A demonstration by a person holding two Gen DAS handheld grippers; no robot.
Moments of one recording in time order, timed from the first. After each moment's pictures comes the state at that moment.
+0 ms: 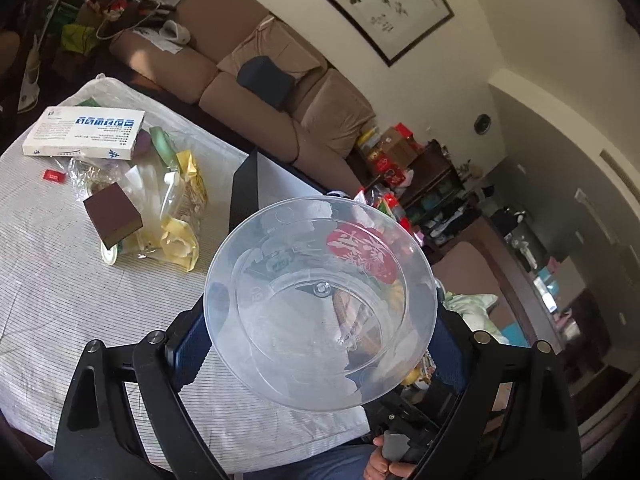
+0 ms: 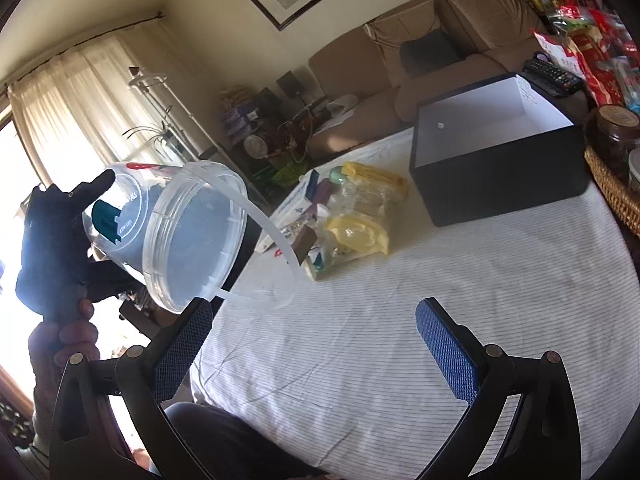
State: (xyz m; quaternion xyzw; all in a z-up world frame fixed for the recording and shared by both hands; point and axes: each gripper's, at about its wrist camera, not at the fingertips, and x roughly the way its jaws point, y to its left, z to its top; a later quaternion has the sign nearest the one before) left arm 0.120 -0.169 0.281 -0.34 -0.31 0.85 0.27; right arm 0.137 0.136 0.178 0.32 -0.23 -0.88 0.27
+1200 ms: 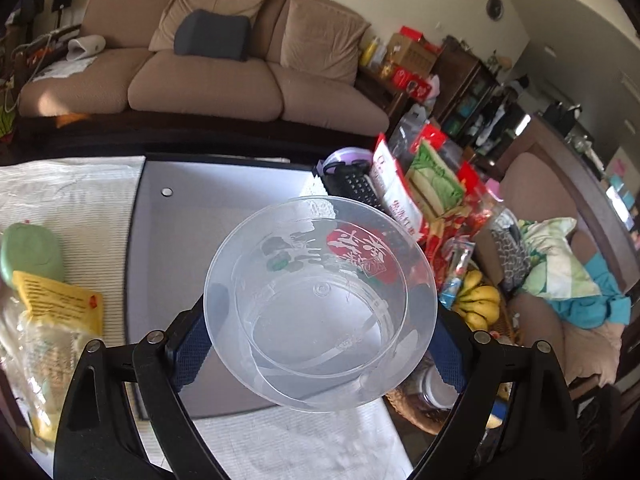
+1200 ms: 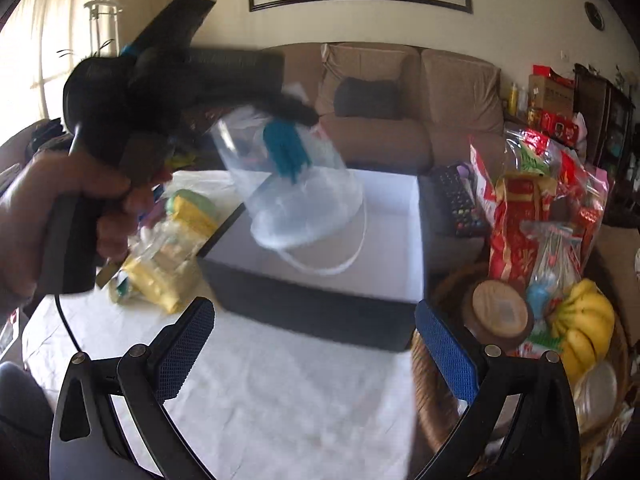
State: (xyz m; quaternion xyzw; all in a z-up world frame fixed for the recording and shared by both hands) left arm -0.182 0.123 0.239 -0.44 -0.10 0.85 0.27; right arm -0.025 0.264 0.203 0.32 0.01 -0.94 0.11
